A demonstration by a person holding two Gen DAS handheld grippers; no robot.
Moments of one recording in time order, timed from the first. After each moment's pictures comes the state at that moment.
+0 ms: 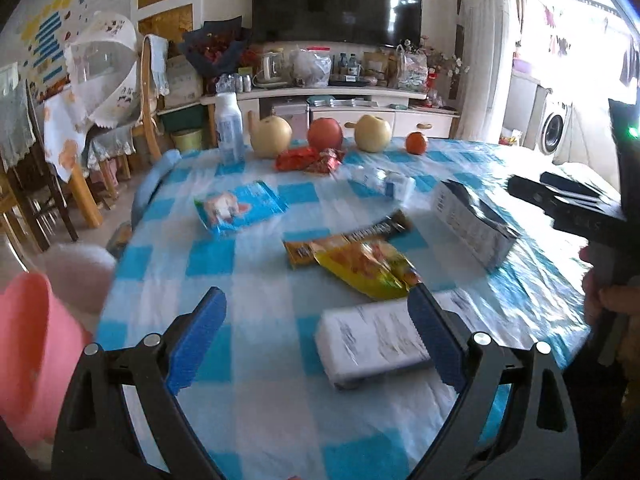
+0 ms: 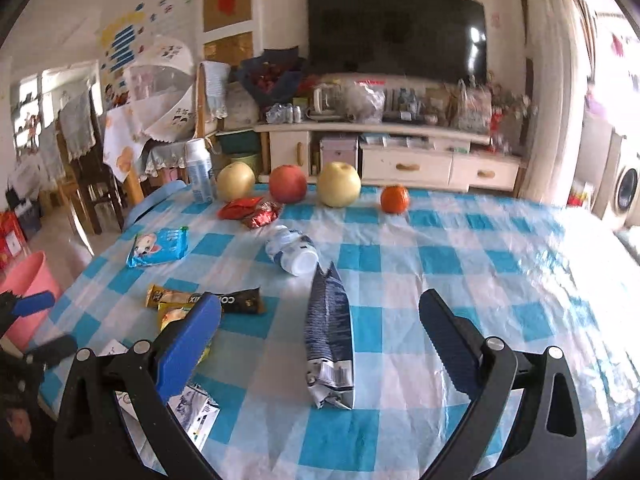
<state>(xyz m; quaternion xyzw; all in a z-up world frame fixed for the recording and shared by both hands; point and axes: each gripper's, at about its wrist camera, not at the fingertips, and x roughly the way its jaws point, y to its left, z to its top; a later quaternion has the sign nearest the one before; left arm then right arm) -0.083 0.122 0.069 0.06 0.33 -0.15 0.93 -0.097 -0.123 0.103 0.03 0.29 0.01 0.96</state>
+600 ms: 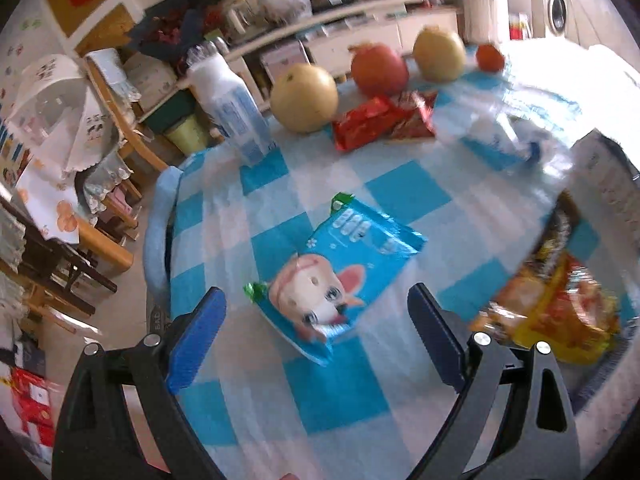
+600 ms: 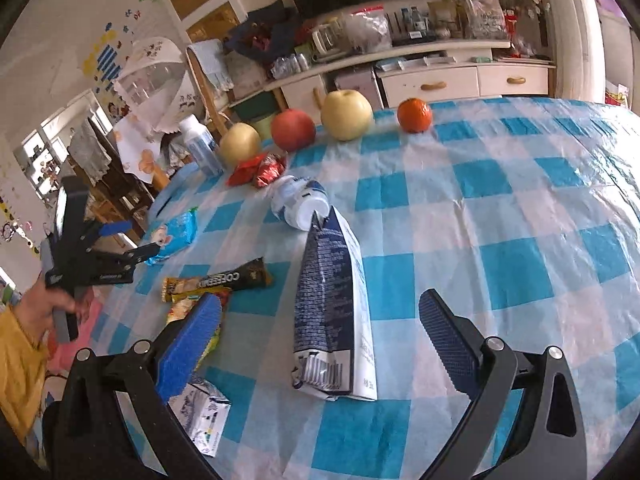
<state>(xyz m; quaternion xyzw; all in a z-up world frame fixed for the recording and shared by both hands) 0.110 0.130 0.036 0.25 0.42 -0.13 0.86 -0.060 -0.158 0.065 0.16 0.38 0.08 0.91</state>
